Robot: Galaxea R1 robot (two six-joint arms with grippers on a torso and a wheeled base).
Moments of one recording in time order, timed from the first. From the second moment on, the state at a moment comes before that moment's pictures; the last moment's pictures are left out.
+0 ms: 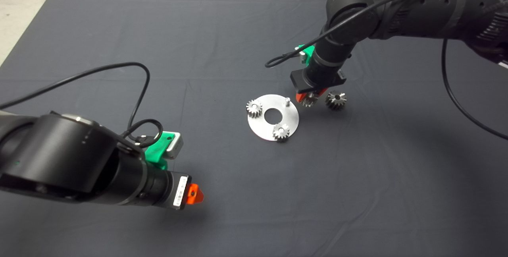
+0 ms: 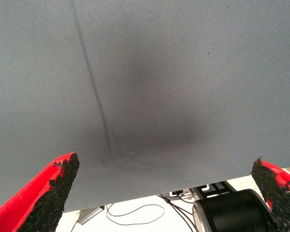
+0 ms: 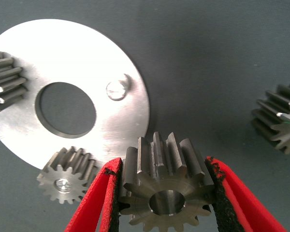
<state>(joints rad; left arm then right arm) -0.32 2.28 -0.45 0.45 1.53 -1.68 0.45 2.75 -1.34 -0.22 -1.53 1.20</state>
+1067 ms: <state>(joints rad) -0.32 2.28 -0.45 0.45 1.53 -1.68 0.44 2.79 -1.36 -0.28 -1.53 1.20</state>
